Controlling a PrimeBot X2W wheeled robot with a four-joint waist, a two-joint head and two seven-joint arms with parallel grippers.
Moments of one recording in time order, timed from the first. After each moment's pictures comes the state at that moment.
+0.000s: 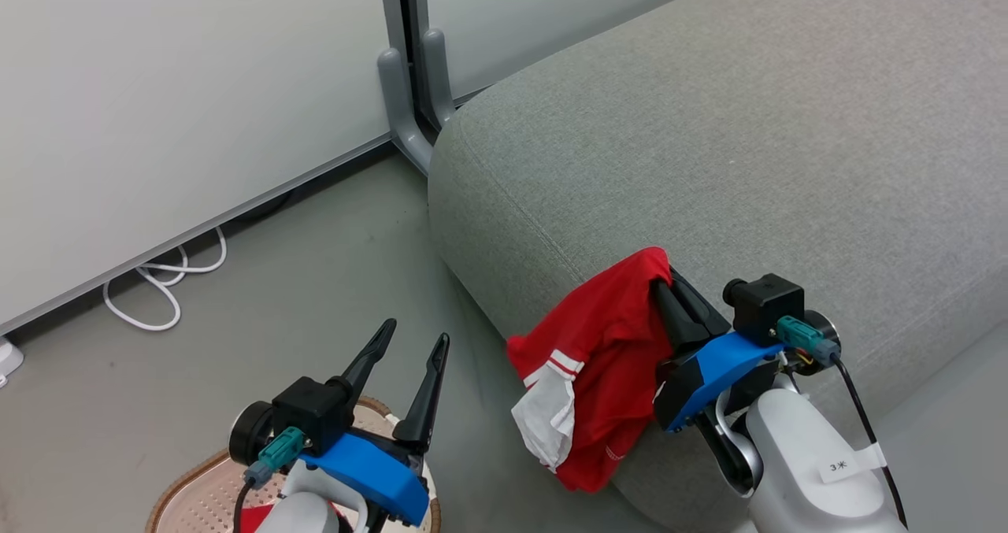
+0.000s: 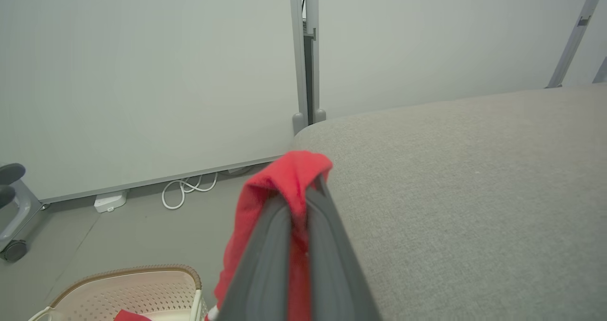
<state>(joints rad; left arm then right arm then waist) -0.23 0.19 -0.49 0.37 -0.44 -0.13 -0.26 -0.49 -0.05 0.29 0.65 0.23 0.13 -0.26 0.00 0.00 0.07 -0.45</state>
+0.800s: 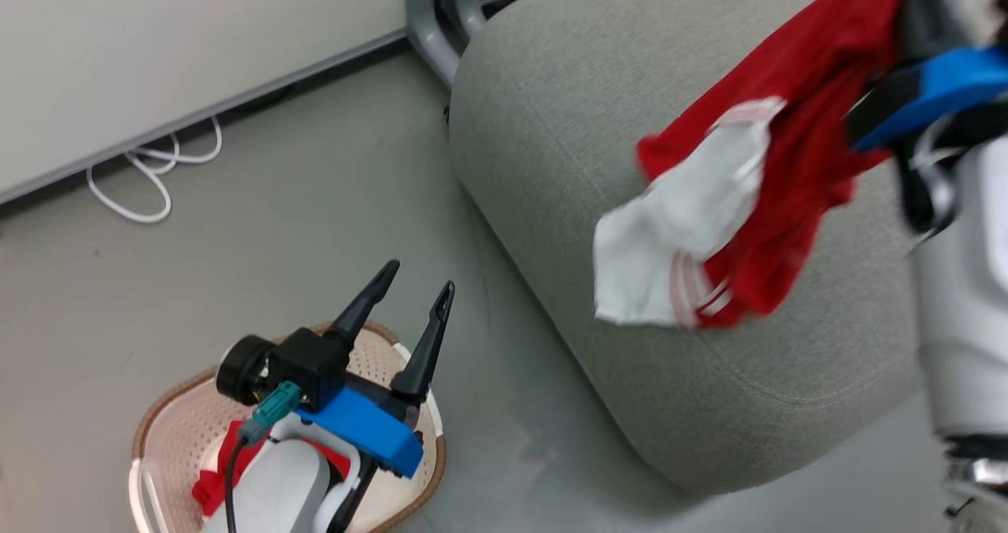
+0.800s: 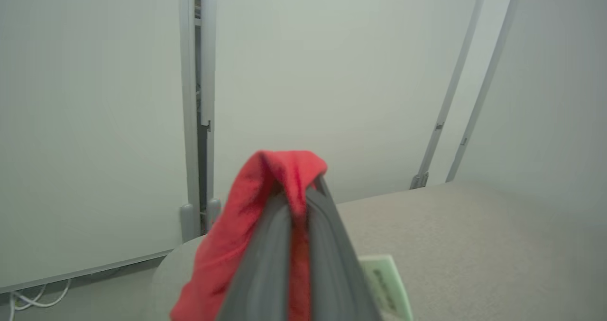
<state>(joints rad) -0.32 0.24 -0.53 0.32 -0.41 -0.13 -0.26 -0.87 -0.10 -0.15 0.63 -0.02 0.13 -0.15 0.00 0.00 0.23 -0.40</state>
